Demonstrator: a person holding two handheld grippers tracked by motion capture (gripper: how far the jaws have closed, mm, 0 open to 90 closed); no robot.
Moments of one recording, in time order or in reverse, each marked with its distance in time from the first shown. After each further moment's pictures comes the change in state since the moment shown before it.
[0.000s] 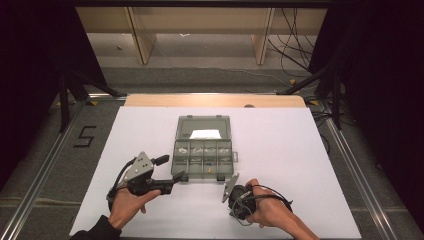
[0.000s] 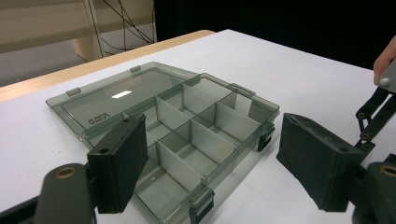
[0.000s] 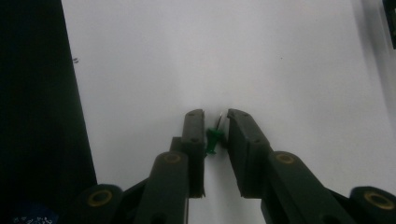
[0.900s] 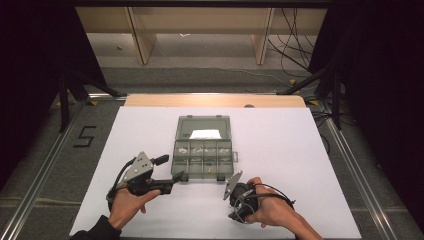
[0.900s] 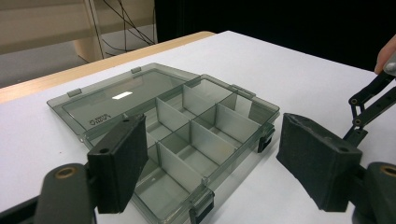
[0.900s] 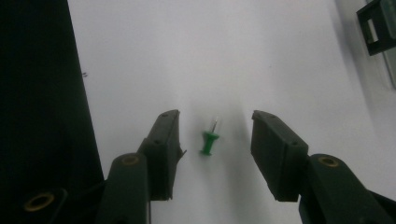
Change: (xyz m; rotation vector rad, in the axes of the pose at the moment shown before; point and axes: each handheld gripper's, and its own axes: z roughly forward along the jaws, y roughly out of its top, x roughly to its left) left arm -0.001 0.000 0.000 -0.006 0.004 -0.018; right arm 0.002 0.000 -0.009 -0.049 0.012 0.069
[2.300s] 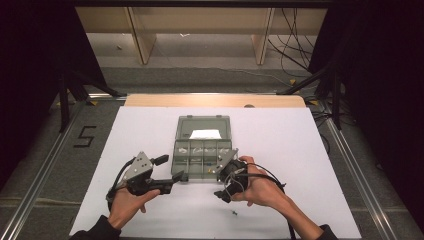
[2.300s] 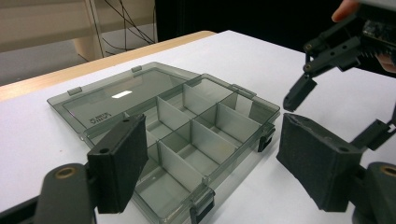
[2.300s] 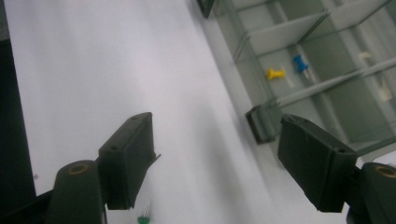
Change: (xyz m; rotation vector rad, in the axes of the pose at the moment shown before) left arm 0.002 0.000 -0.001 0.005 -0.003 0.008; right arm -0.031 0.040 -0.018 -0.173 -0.101 0.042
